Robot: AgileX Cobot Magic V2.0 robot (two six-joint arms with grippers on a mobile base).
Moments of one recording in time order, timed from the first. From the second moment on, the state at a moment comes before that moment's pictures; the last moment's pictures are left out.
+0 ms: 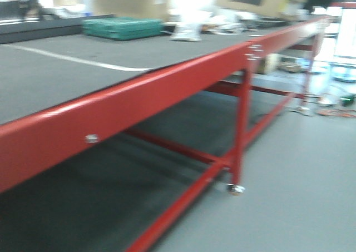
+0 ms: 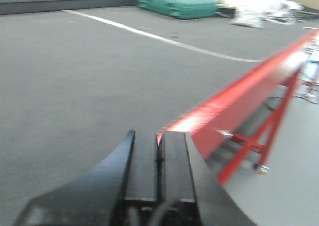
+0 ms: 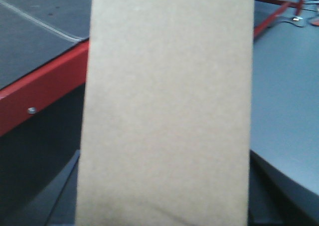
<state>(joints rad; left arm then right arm) -0.02 -0.01 0.03 -0.09 0.11 0.02 0.23 0.29 -0.74 -0.10 0.86 0.29</state>
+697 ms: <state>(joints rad) -0.02 -0.01 0.03 -0.09 0.11 0.02 0.23 0.29 -0.74 -0.10 0.86 0.29</state>
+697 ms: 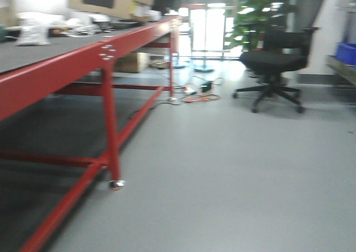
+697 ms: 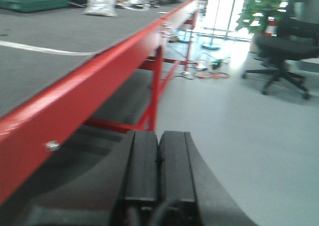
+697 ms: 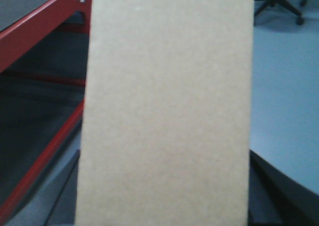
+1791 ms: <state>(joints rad) -0.02 -0.01 0.03 -0.09 0.11 0.02 0.23 0.29 -0.74 -0.10 0.86 0.29</state>
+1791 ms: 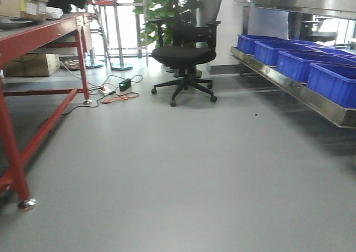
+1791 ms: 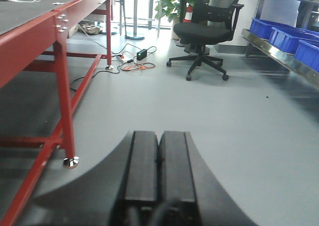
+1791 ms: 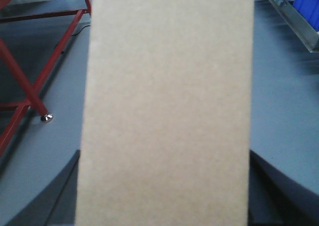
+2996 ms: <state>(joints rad) -0.02 -0.01 0.03 -0.09 0.11 0.02 0.23 0.29 -0.74 -0.10 0.86 0.29</state>
